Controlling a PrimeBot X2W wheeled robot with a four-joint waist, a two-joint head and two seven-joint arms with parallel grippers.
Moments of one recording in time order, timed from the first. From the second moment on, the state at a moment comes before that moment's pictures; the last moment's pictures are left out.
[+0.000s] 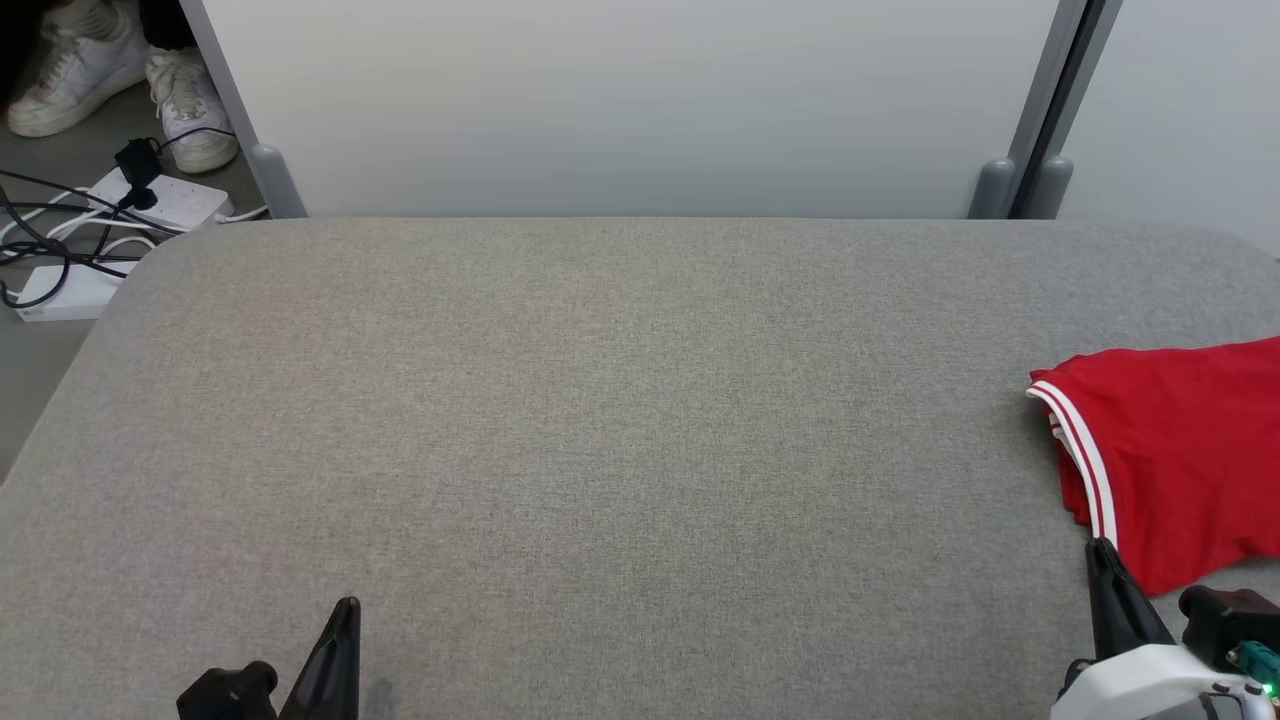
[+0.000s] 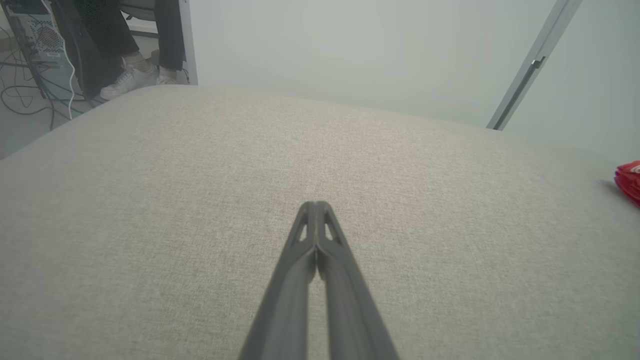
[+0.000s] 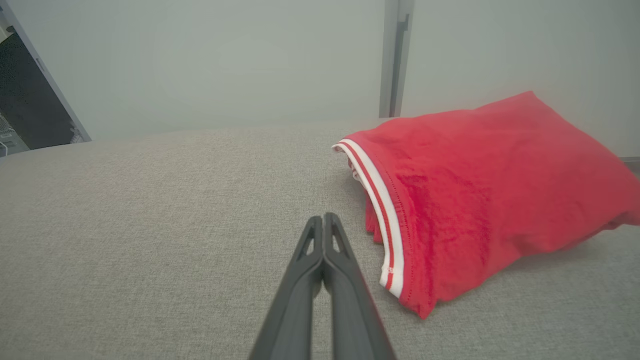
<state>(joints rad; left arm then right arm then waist) 0.06 0.05 0.01 0.36 -0.24 -0.11 -0.23 -0.05 -0.04 -0.12 0.40 0.10 0.13 -0.18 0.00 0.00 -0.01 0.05</state>
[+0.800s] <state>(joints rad) 0.05 0.05 0.02 0.35 -0.52 -0.11 -0.17 -0.05 -0.04 -0.12 0.37 0.42 0.13 -0.13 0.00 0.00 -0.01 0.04</state>
